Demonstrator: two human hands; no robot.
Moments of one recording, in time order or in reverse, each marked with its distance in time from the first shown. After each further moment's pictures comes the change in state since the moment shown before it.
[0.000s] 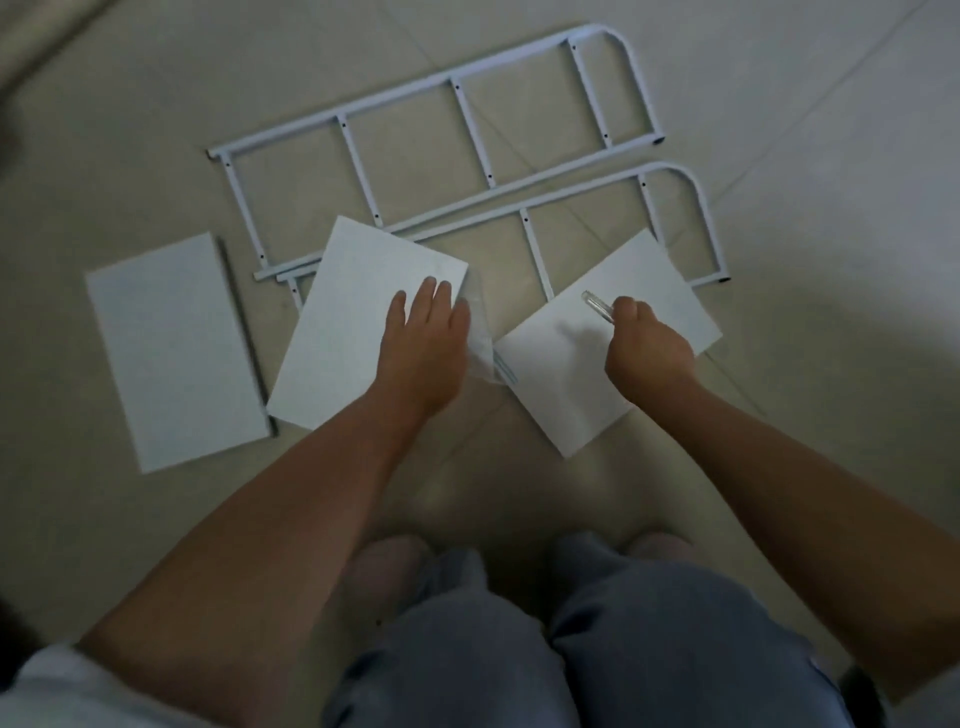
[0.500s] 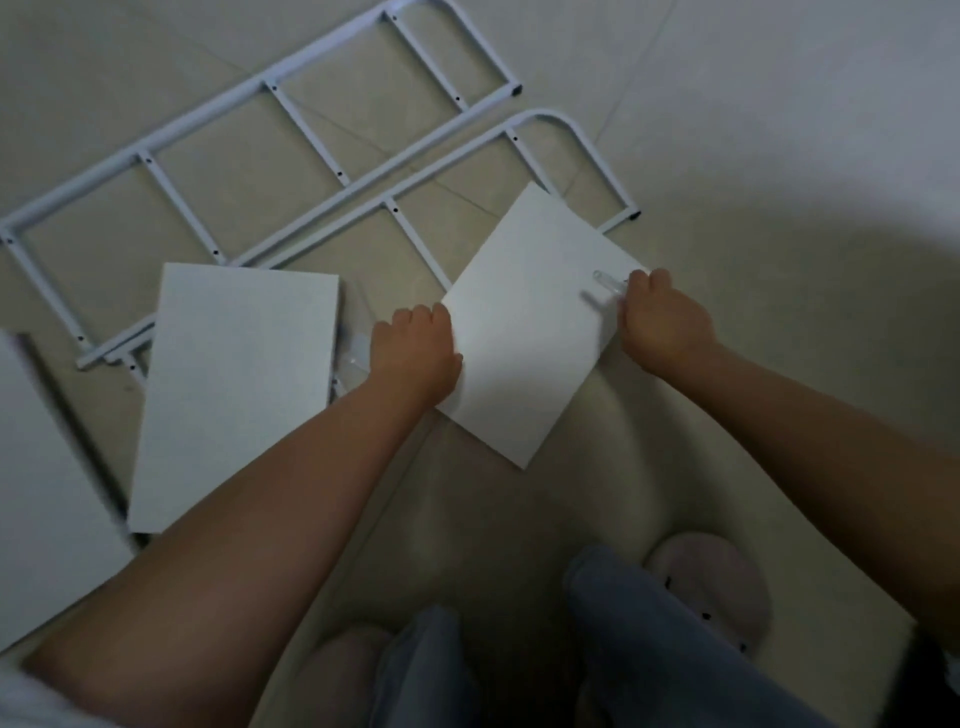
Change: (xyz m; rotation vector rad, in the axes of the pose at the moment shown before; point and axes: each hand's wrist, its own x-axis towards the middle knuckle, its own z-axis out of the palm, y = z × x) left_hand 0.086 0.083 0.059 0.036 -0.088 0.108; right_hand 0.031 0.115 0.082 0.023 0.190 0.188
